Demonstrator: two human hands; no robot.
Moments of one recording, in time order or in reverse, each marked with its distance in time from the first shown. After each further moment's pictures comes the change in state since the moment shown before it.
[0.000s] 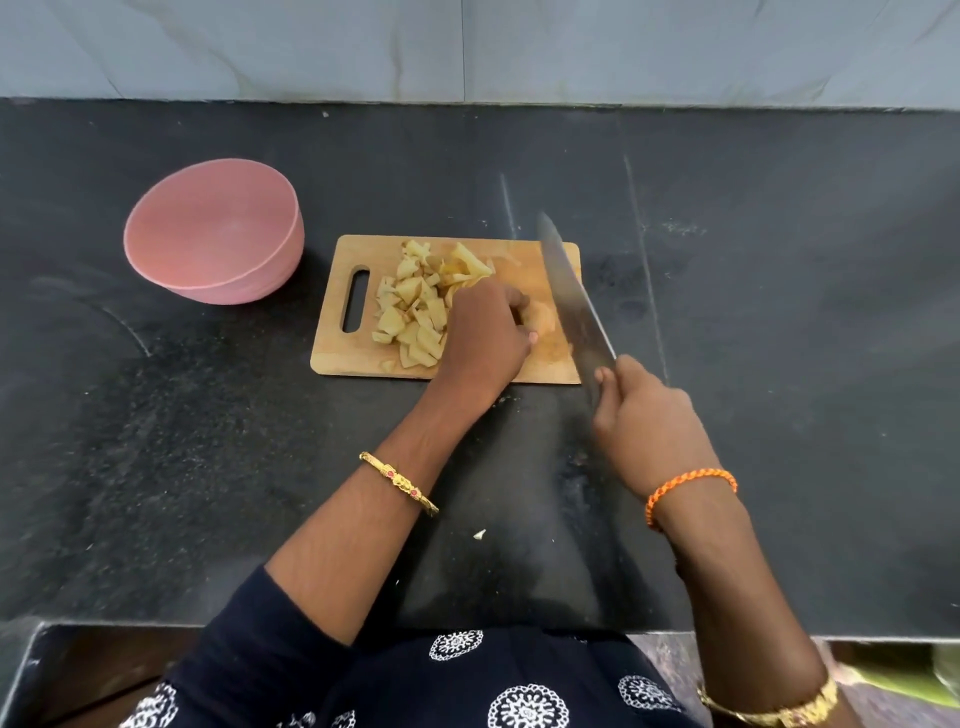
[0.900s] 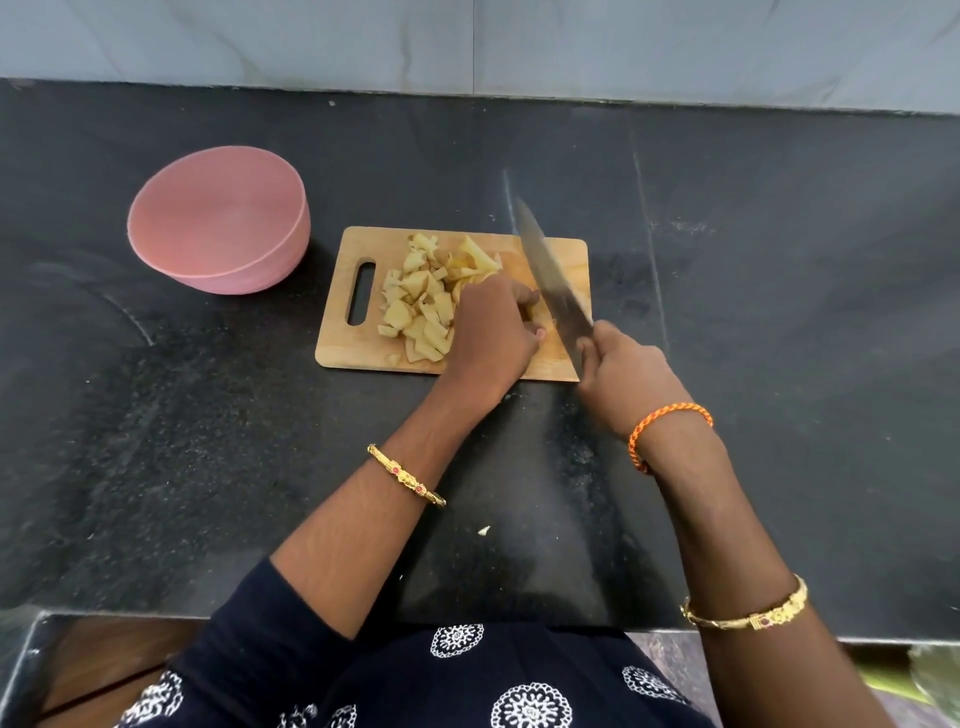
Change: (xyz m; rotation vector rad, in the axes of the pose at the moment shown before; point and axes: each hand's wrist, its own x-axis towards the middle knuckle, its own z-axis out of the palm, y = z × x) left_hand -0.001 -0.003 0.002 -0.027 0.017 0.005; right_hand 0.035 -0.014 0.008 -0.067 -0.128 -0.040
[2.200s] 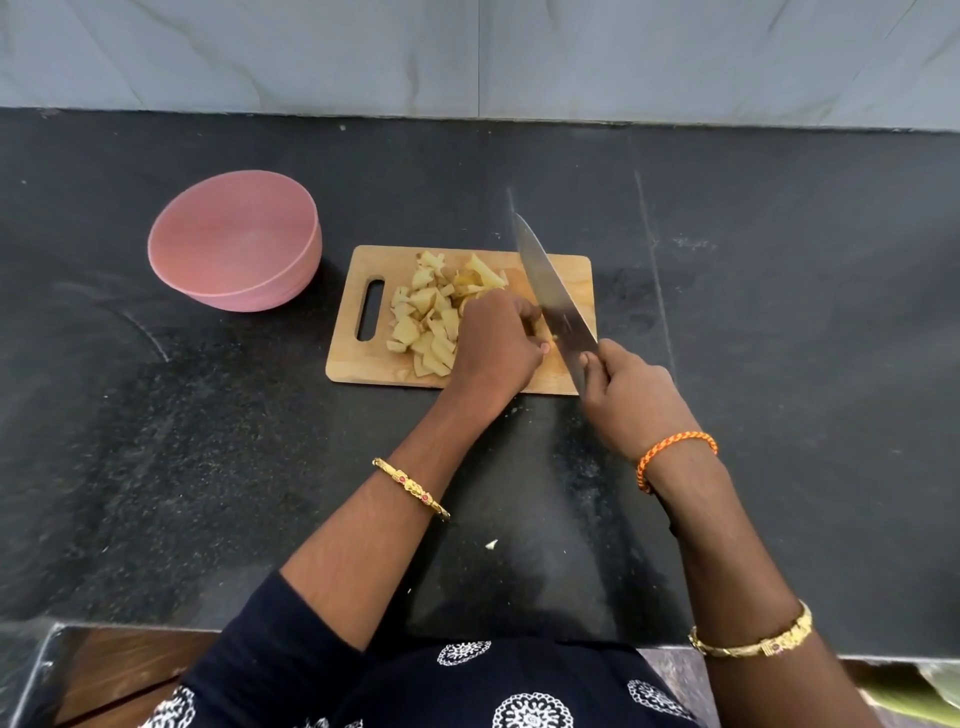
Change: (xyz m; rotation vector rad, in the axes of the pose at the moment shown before) left_hand 0.001 0.003 -0.005 0.010 -0.013 0.001; right_hand -0.007 0.000 -0.001 0.031 0.057 -0.062
